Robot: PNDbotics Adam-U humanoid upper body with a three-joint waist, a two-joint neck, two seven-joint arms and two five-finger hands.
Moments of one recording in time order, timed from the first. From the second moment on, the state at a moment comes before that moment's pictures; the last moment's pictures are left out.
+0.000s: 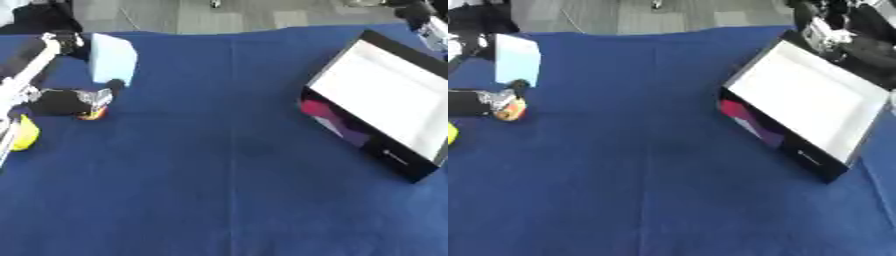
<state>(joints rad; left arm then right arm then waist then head) -0.48 0.48 -0.17 -1.69 -0.40 0.04 -0.23 -0.49 -0.76 0.14 -1.98 -0.22 0.12 0.14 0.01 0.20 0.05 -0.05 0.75</state>
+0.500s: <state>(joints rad) -0.48 0.40 -0.20 -1.67 -0.44 -0.05 -0.15 -0.61 -0.72 0.23 -1.94 -0.16 0.17 0.25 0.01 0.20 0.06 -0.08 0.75</state>
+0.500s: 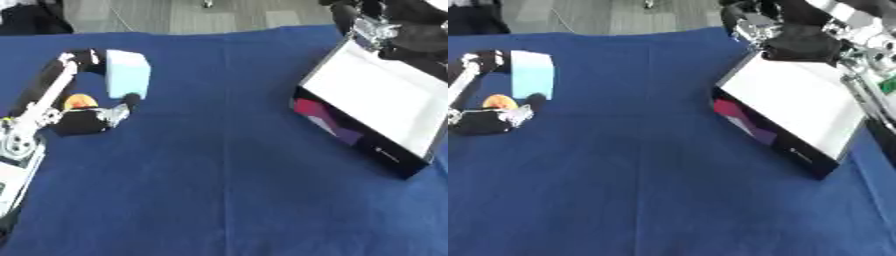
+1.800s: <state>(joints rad) -0.57 0.21 -0.25 -1.57 -0.49 -0.10 -0.14 -0.77 -0.62 0.37 -1.83 0.00 0.21 0.48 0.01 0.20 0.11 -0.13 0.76</state>
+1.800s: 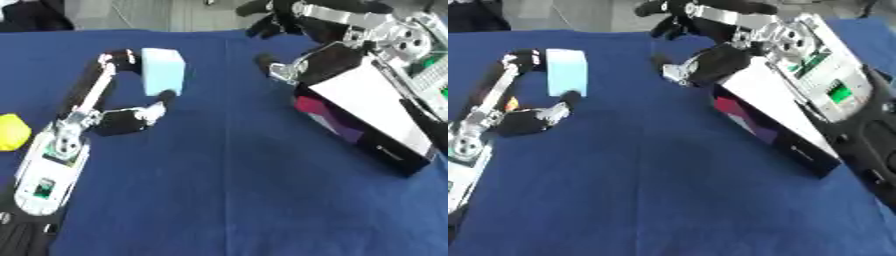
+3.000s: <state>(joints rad) -0.63 0.11 -0.30 -1.52 -0.67 -0.21 -0.10 -0.80 -0.56 0.41 -1.79 0.01 0.25 0.54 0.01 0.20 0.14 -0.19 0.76</state>
